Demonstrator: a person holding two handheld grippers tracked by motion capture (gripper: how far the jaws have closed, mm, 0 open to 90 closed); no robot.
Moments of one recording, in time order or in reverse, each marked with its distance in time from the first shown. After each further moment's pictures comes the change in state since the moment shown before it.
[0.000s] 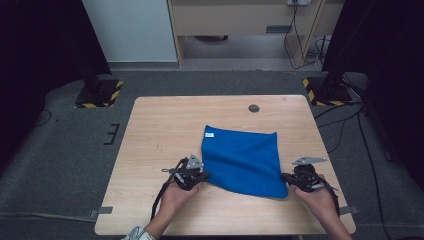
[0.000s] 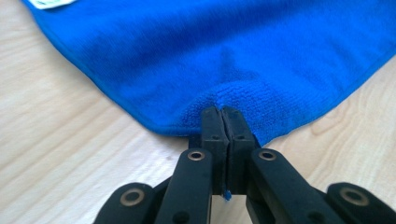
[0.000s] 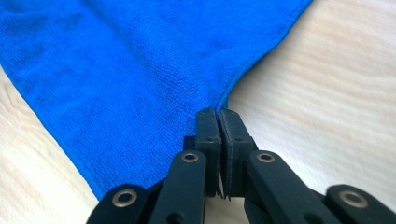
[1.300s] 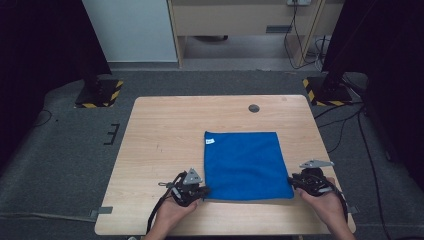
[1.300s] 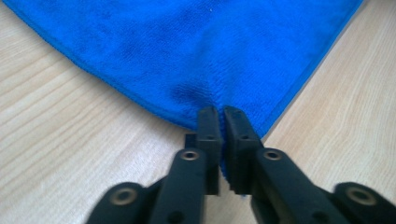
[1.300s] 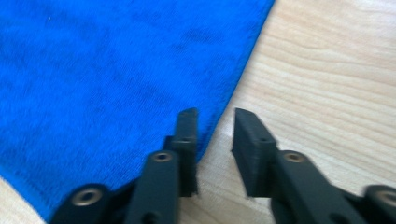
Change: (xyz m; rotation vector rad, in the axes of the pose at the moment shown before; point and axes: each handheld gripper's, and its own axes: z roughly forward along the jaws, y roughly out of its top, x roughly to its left) left arm -0.032 -0.024 -0.025 0.014 -0.064 0.001; right arm -0.009 -0.013 -0.014 0.003 -0.097 -0.001
